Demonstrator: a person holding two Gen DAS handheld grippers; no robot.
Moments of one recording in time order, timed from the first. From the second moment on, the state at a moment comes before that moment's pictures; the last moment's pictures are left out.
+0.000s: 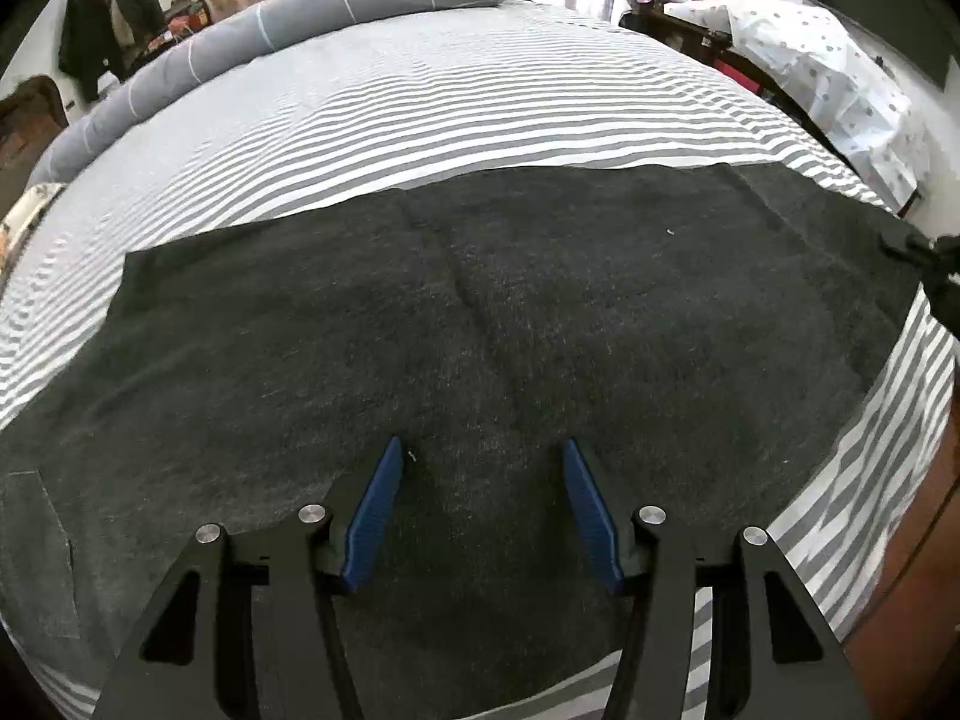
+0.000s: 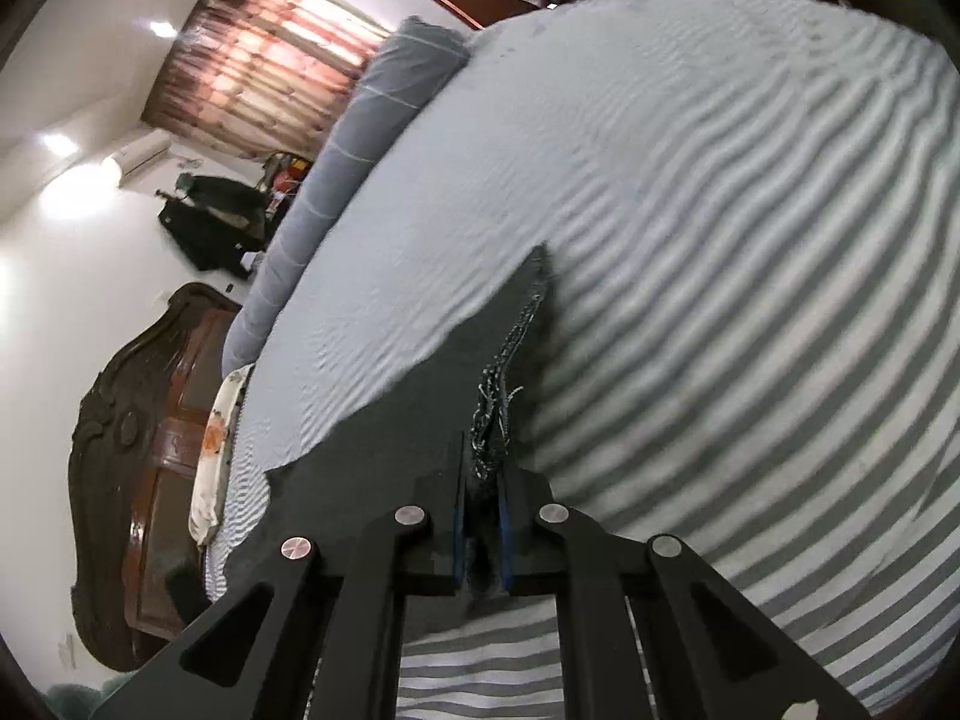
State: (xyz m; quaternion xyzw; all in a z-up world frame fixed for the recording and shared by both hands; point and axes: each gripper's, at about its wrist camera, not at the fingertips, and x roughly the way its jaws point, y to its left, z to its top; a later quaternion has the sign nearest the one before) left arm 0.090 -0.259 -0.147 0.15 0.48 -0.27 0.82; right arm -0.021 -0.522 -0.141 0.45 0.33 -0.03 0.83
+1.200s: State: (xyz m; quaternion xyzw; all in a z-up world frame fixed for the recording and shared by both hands) left arm 0.186 -0.030 -0.121 -0.24 0.60 -0.35 0.68; right arm 0.122 -0.148 -0.128 0.18 0.49 0.21 0.82
